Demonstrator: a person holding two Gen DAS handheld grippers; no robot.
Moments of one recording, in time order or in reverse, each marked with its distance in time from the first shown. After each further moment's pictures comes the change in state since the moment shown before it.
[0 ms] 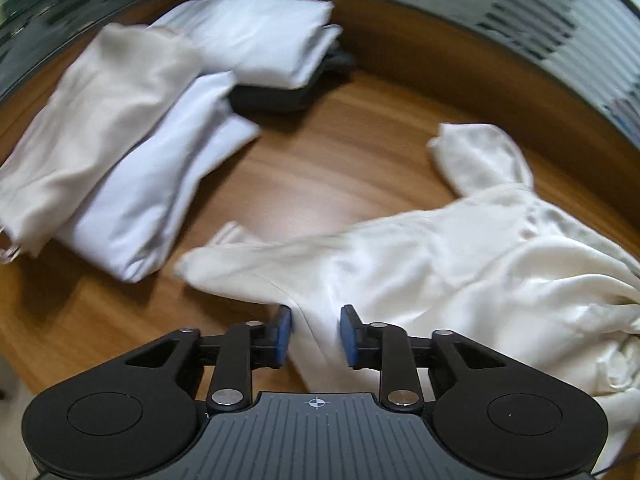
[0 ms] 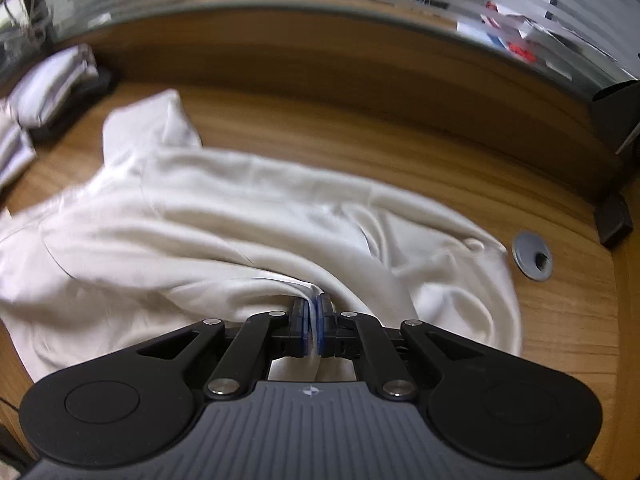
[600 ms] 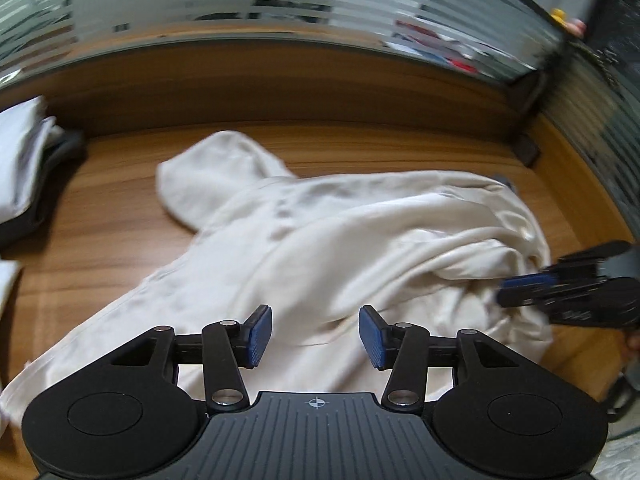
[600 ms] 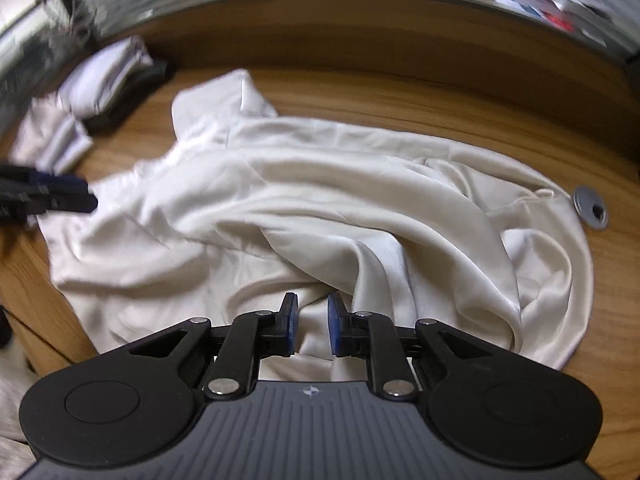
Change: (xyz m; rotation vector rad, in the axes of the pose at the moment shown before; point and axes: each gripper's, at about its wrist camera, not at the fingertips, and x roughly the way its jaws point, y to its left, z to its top) left arm 0.009 -0.139 0.009 0.463 0.007 -0.397; right arm -0.014 0.063 -0.037 0.003 0.022 0.144
